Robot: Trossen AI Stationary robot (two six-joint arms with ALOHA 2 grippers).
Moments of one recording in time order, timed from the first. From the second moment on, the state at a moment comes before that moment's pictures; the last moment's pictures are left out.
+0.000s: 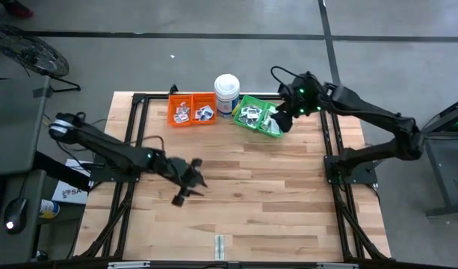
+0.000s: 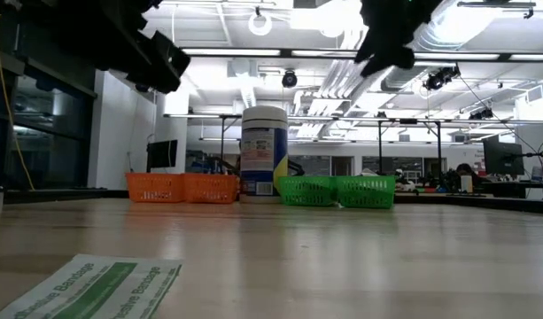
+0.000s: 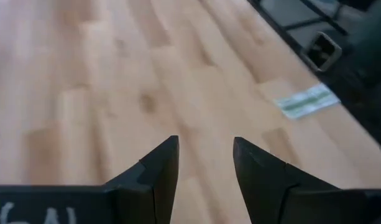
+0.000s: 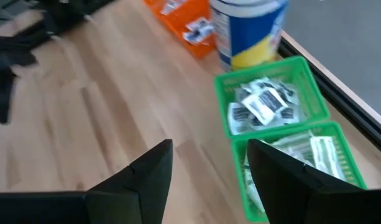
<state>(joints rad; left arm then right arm) -0.28 1.23 0.65 0.01 0.08 0.03 -0.50 1.22 1.22 -0.79 -0.15 0.18</state>
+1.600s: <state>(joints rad) -0.42 1.99 1.04 0.21 0.45 -0.71 0.02 1.14 1.22 -0.88 0.08 0.34</state>
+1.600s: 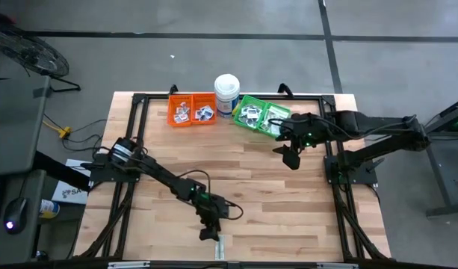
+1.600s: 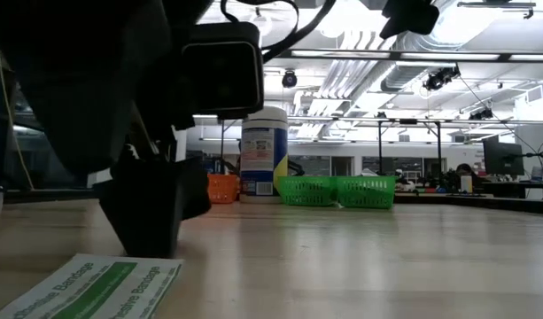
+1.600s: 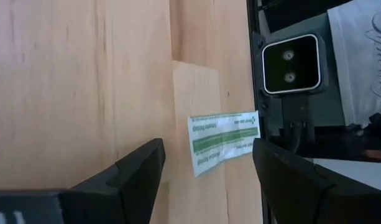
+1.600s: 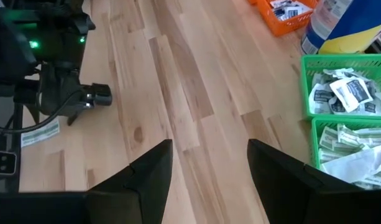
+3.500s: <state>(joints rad) -0.50 2.00 1.13 0.07 0.31 -0.74 0.16 1.14 1.22 -0.90 0.16 0.45</state>
